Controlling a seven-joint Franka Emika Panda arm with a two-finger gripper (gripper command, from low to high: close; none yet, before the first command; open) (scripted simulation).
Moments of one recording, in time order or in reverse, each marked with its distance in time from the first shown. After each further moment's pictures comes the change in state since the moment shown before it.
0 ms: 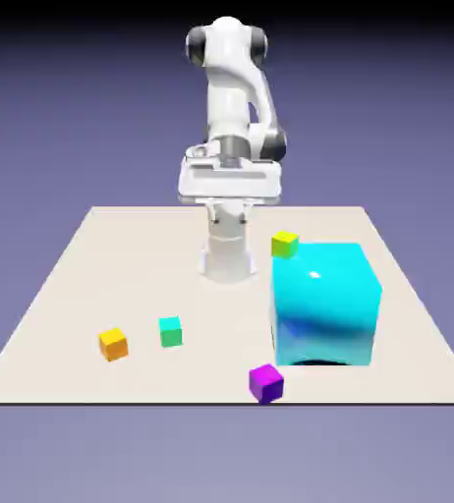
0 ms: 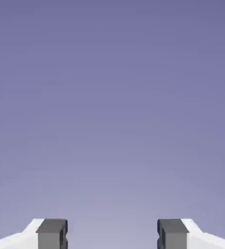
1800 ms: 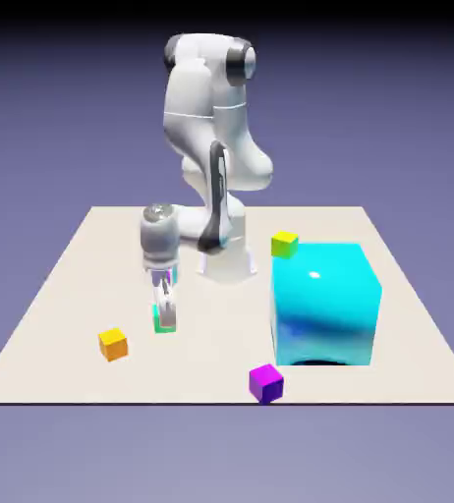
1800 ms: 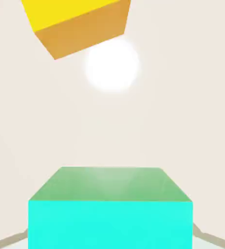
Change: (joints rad) arm -0.100 0.620 -0.294 -0.003 0.052 -0.147 0.864
